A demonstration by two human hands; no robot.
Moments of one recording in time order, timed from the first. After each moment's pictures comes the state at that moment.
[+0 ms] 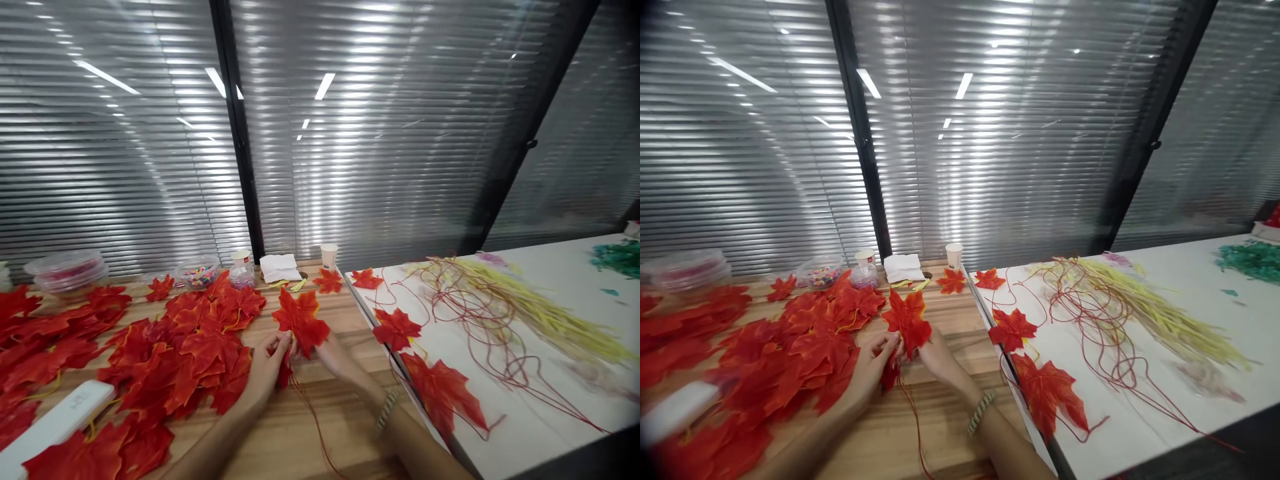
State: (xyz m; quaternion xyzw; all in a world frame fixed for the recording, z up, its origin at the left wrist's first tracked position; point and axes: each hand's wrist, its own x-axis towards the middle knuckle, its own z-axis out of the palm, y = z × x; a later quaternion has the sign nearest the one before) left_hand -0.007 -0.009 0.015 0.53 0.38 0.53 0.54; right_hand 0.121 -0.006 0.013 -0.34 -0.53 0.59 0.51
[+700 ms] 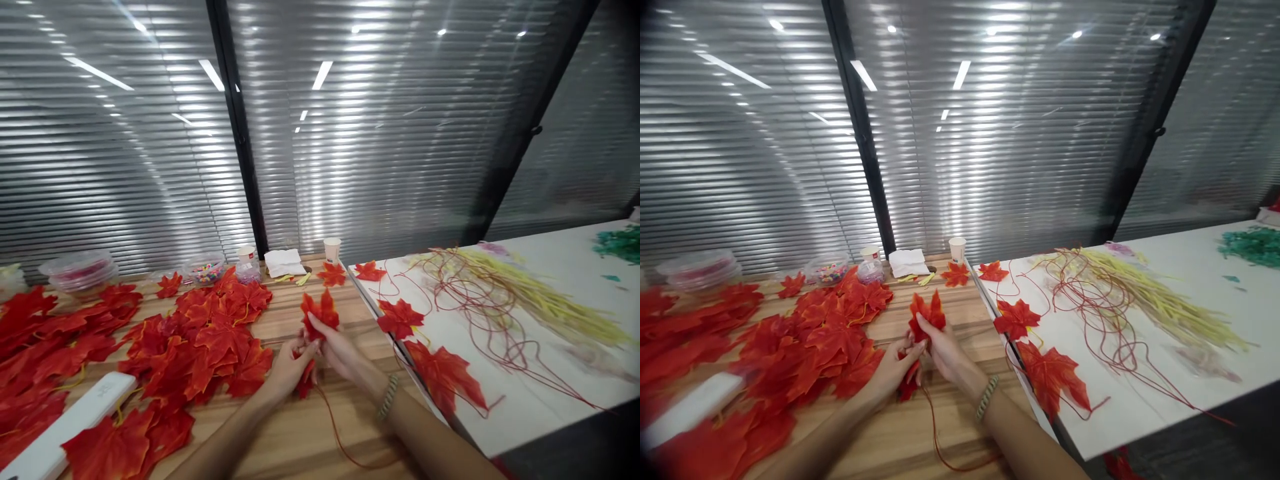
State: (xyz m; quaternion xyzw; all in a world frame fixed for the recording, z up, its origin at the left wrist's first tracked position) left_hand 0.003 -0.025 0.006 0.59 0.41 0.38 0.58; right_hand 0.111 -0.025 0.029 -0.30 -0.29 0.70 0.57
